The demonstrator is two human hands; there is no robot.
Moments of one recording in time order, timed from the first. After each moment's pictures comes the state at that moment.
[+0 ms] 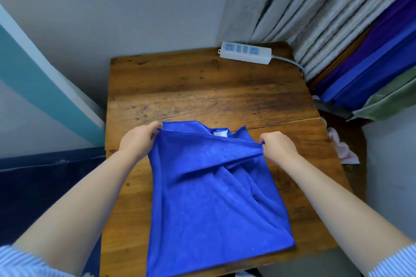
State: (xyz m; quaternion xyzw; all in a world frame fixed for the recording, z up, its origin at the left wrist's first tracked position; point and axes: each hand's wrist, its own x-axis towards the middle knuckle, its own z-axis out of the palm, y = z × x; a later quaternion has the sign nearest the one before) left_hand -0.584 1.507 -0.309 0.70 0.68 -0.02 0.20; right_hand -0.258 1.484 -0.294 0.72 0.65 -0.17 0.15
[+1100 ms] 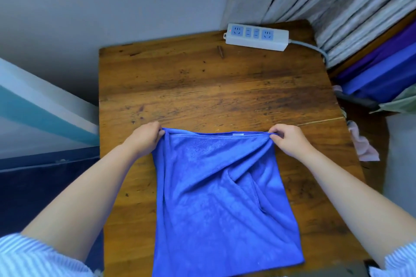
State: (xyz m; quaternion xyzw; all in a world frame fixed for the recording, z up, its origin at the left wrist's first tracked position) left_hand -0.580 1.564 -0.342 0.72 0.63 -0.13 0.27; right_hand -0.225 1.534 -0.335 0.71 0.60 -0.36 -0.09
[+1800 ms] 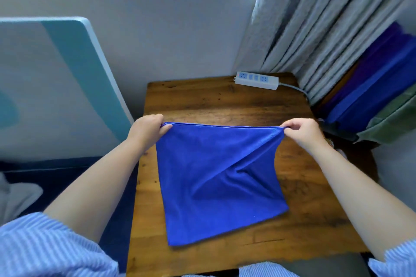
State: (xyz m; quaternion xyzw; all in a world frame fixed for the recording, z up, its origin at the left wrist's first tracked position) left_hand -0.616 1.480 -0.213 0.74 0.67 0.05 0.07; right_hand -0.246 1.475 -0.205 0.71 0.59 -0.28 -0.27
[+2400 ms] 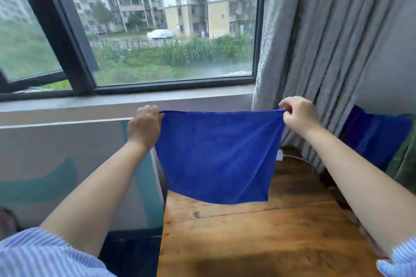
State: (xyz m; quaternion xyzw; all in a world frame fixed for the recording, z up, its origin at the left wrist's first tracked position) left_hand -0.649 1.483 -0.014 0.66 0.68 0.27 -0.15; right_hand -0.299 1.498 0.001 0.61 0.69 0.01 -0.39
